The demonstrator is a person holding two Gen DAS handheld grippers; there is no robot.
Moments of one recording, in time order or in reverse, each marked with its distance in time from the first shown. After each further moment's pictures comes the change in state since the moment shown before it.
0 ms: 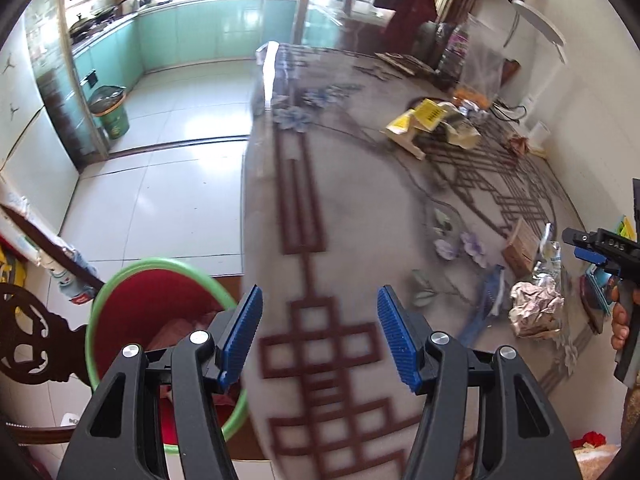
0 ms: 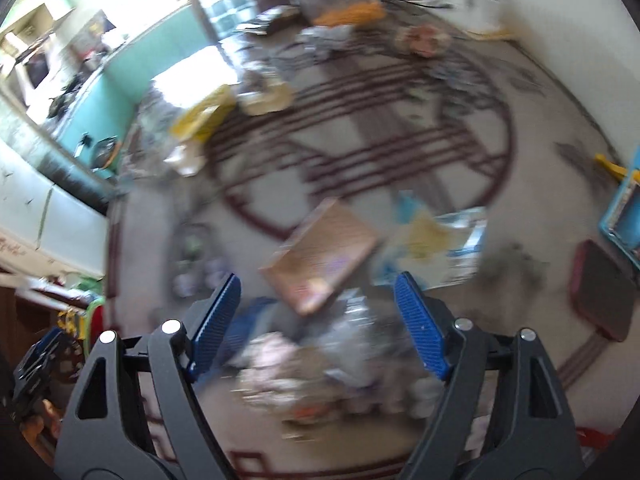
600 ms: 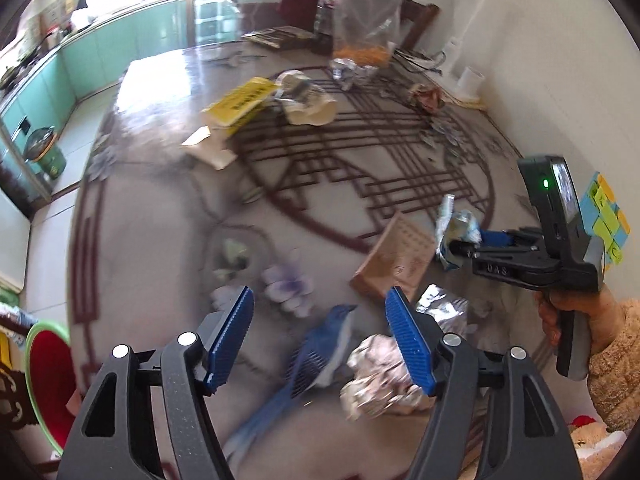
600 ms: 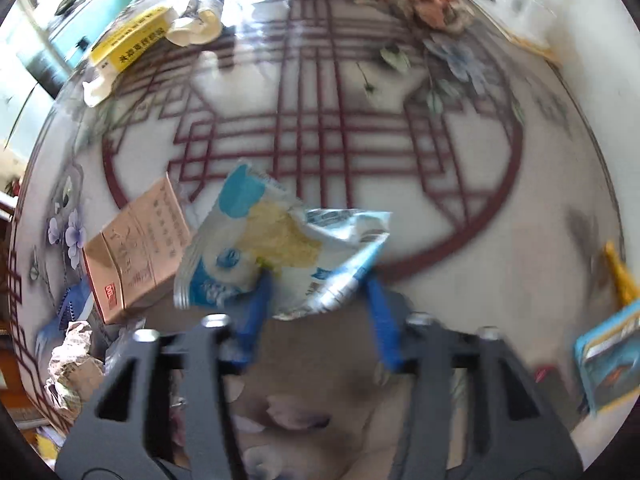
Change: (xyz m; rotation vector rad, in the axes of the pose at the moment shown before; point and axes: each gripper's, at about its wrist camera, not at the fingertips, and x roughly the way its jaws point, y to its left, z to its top) left arm 0.062 -0.214 0.037 0.198 0.077 -0.100; right arm 0.089 -0.074 0.043 -0.324 0.148 -0.070
